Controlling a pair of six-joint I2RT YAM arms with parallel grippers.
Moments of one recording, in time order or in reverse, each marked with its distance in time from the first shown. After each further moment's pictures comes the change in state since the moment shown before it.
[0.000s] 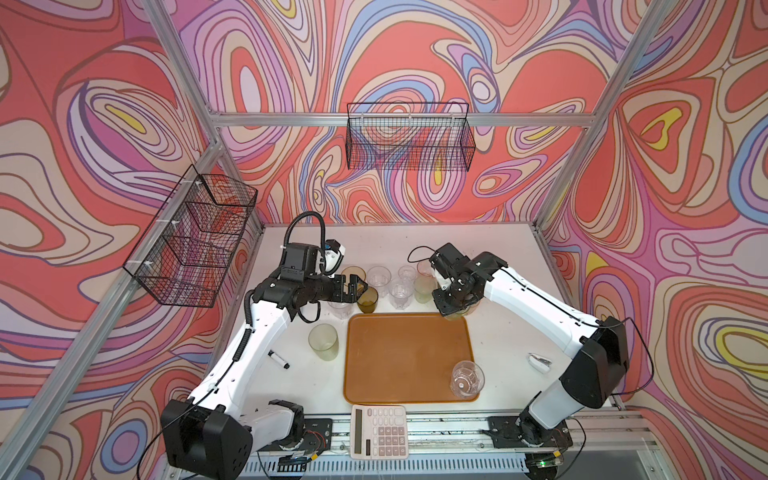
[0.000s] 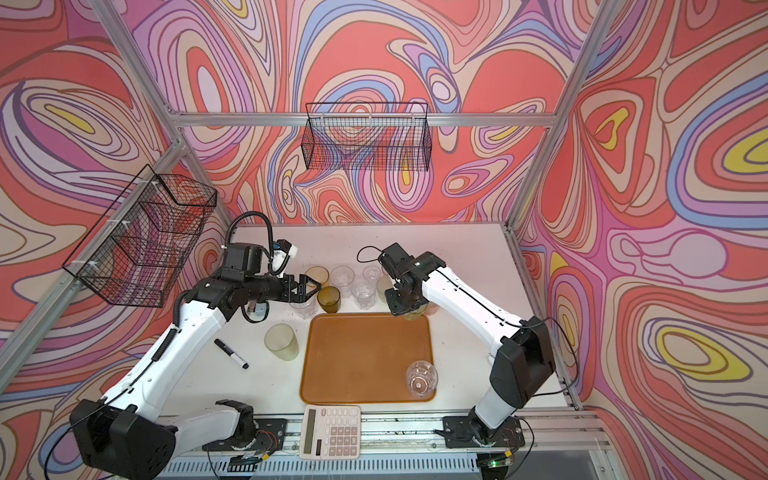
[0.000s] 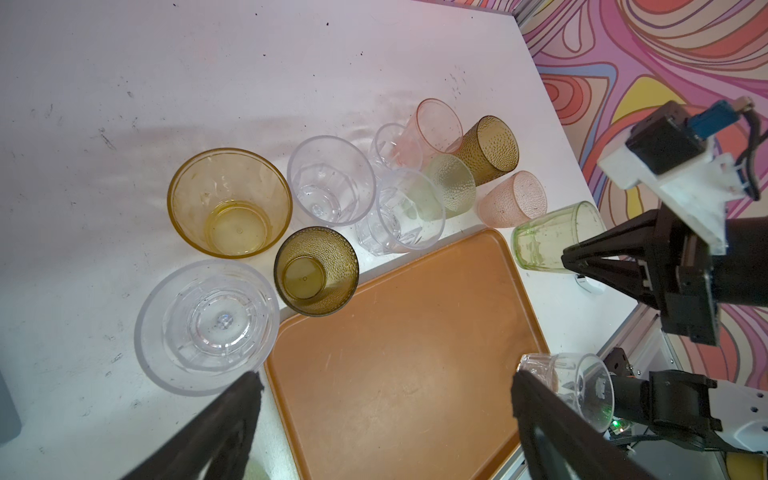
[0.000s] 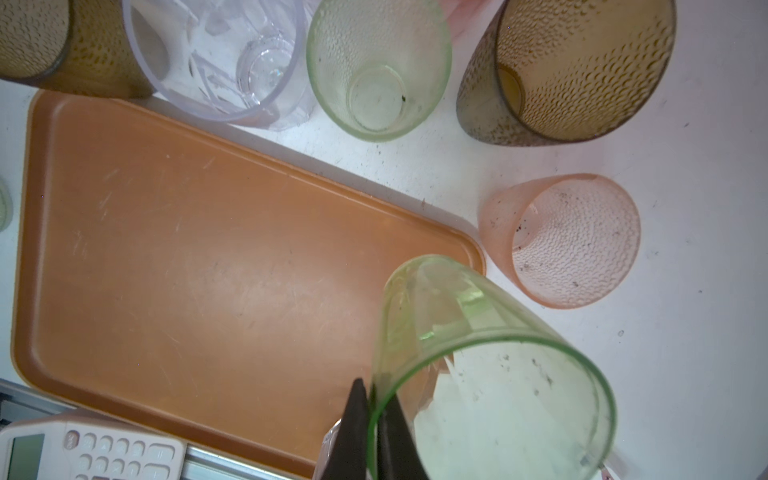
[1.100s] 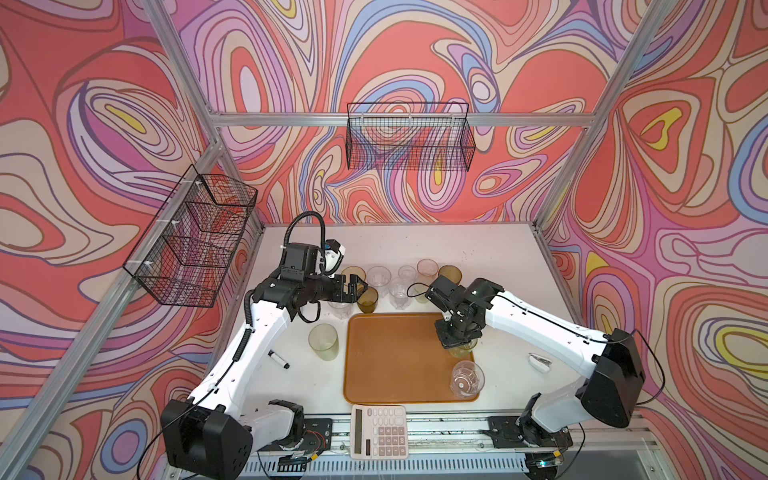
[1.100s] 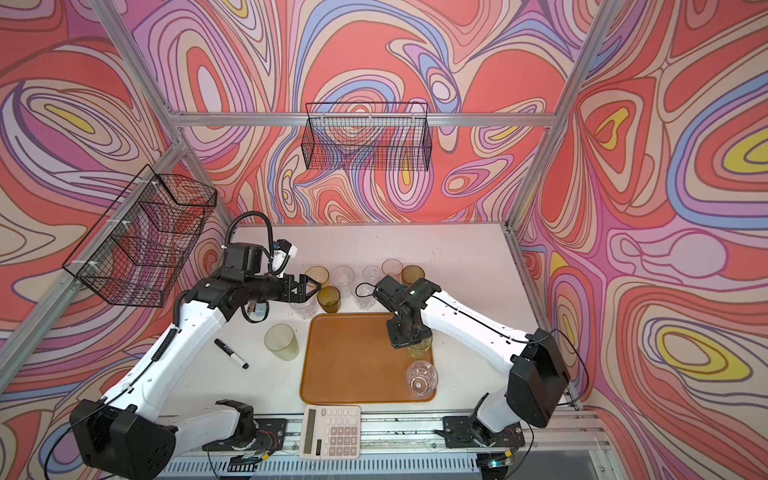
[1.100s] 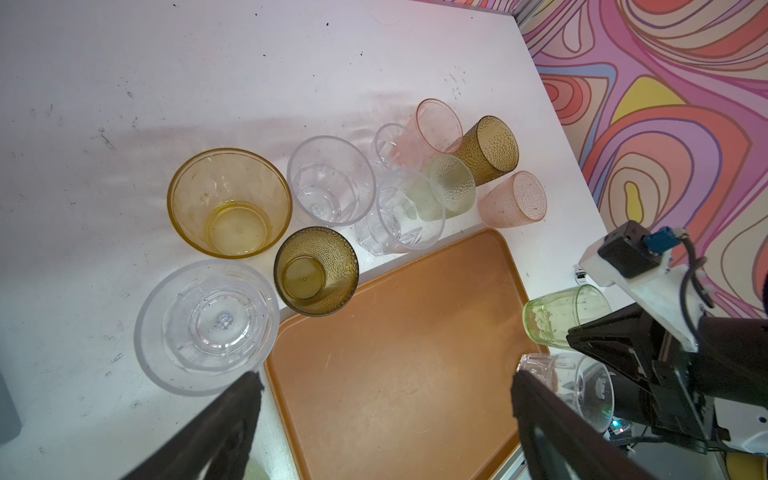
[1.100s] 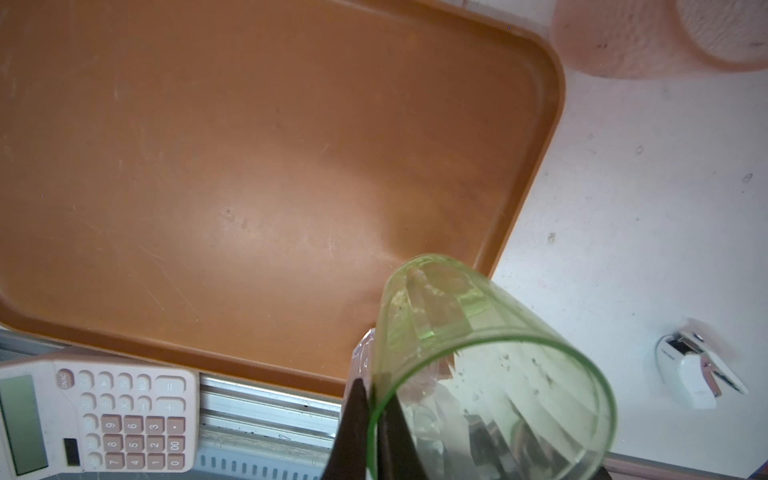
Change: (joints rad) left arm 0.000 0.000 0.000 0.000 0.000 0.000; right arm 0.143 -0.108 -0.229 -0.047 -0.035 0.266
